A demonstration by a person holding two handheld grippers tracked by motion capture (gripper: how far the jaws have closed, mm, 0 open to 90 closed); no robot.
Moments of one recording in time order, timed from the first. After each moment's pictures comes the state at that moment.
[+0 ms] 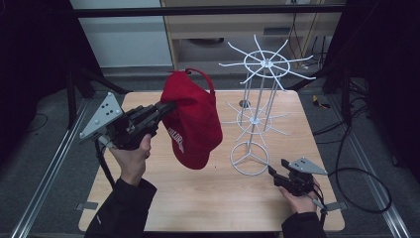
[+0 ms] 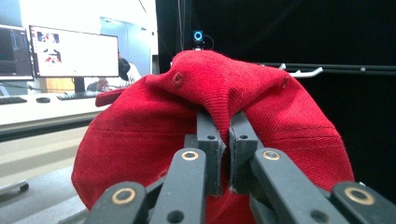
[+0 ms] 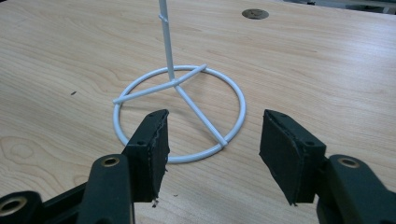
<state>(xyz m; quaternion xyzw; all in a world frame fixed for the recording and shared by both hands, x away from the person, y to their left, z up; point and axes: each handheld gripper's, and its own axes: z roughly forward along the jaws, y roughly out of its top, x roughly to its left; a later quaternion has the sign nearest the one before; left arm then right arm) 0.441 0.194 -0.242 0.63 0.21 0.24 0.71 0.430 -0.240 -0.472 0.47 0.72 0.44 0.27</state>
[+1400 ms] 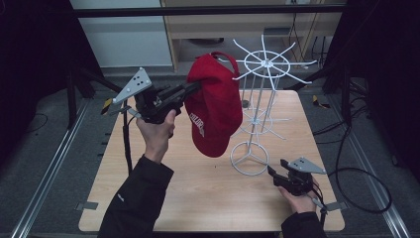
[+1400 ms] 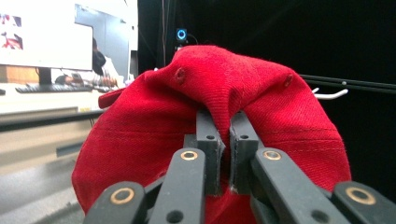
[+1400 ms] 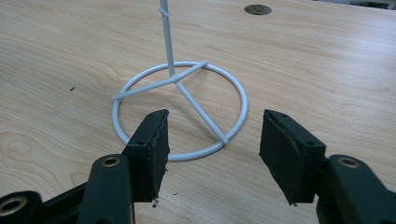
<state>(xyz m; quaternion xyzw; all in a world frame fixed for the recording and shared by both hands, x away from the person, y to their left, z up) 0.496 0.151 -0.237 0.63 0.21 0.17 0.72 0.432 -0.239 -0.474 0.47 0.72 0.44 0.26</state>
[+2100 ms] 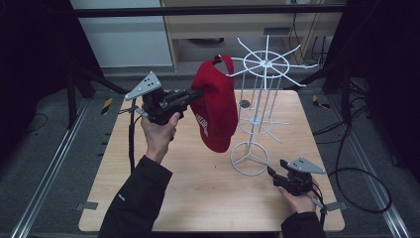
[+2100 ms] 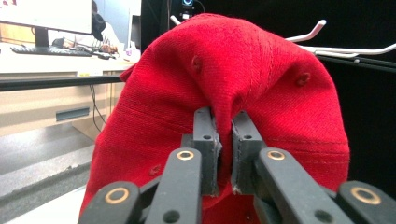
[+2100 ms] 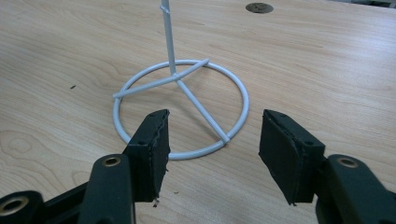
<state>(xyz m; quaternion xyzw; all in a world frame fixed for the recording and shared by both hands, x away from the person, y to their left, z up) 0.514 0.149 -0.258 0.67 0.24 0.15 0.69 0.432 -0.238 -0.474 0.46 0.72 0.44 0.26</state>
